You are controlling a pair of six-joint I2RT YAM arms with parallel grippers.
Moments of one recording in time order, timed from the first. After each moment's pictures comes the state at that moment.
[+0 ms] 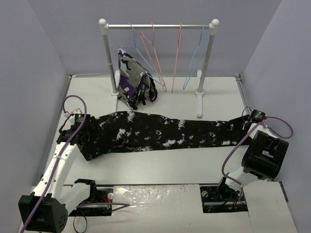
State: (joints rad) left arm -0.08 0.98 0.81 -0.80 -0.24 -0.62; right arm -0.50 1.56 0.75 -0.20 -0.18 0.85
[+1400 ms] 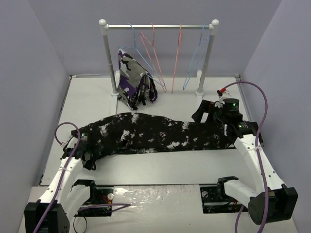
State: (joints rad) left arm -0.03 0.86 0.46 -0.72 -0.20 -1.11; right arm 0.14 1.04 0.89 -0.48 -0.22 0.38
